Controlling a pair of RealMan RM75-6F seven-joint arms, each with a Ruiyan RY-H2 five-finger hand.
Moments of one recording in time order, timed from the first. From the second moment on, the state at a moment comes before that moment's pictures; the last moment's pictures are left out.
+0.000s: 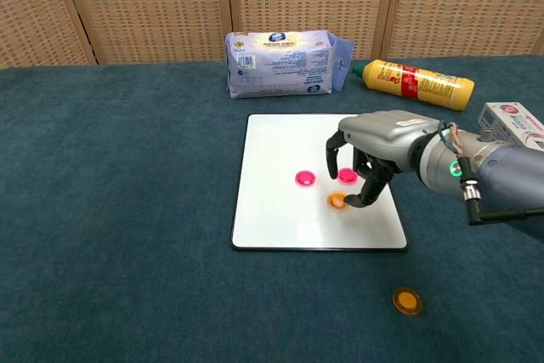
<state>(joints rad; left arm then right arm) -0.13 -1.05 -0.03 -1.64 1.43 1.37 0.06 0.79 -1.69 0.22 -1.59 -0.78 1.03 -0.78</state>
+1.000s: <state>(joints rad) -0.12 -1.06 -0.01 -1.65 1.46 1.38 0.08 0.57 -1.48 -0.10 -1.78 -1.18 1.10 -0.53</state>
